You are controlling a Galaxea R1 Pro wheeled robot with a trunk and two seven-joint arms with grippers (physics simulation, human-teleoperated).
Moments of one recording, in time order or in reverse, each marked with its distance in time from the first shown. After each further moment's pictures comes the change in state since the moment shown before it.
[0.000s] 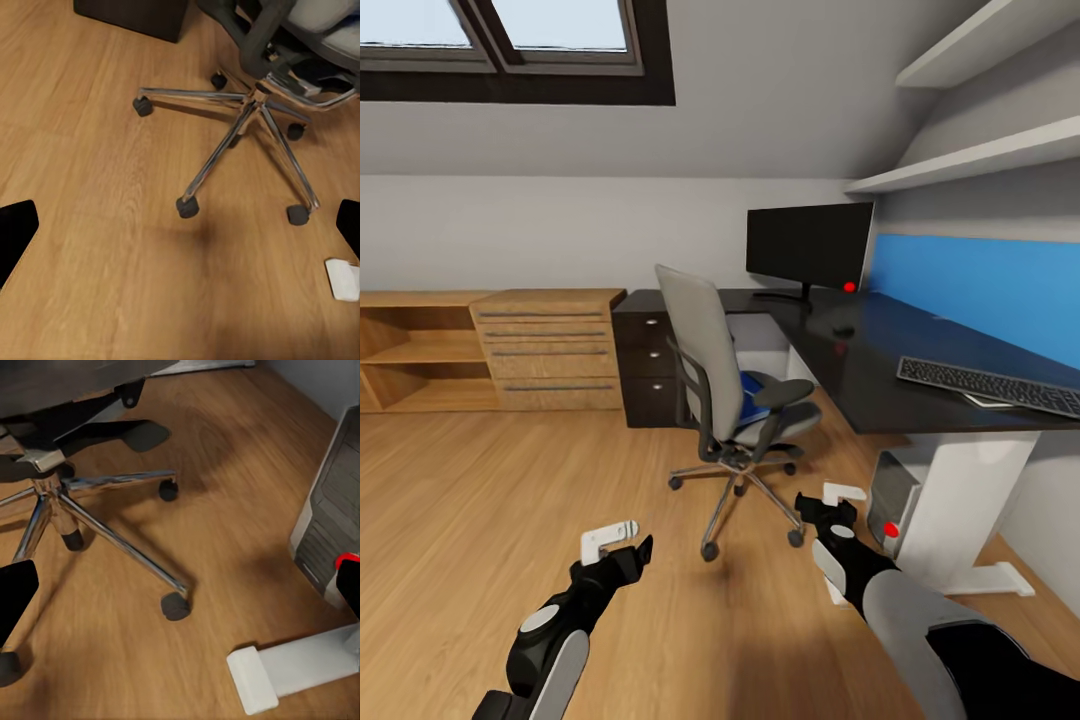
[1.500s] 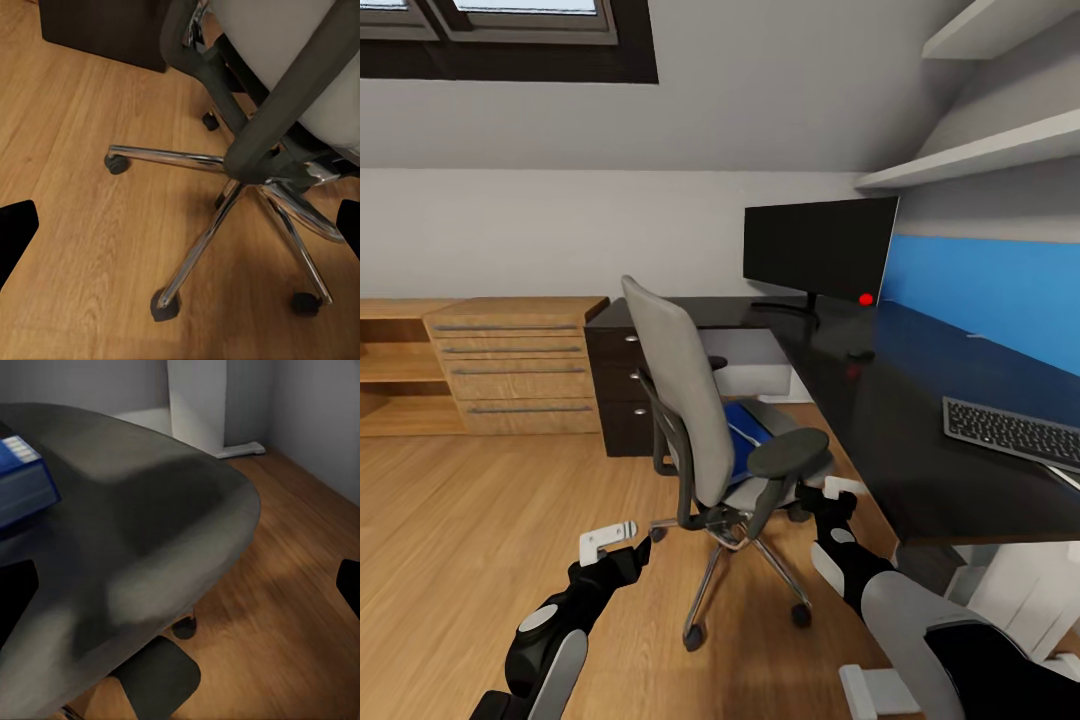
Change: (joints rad) left arm 0.000 0.001 0.006 0.000 0.000 0.010 0.002; right arm 0.001 0.005 0.004 0.012 0.007 -0.206 0.004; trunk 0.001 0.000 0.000
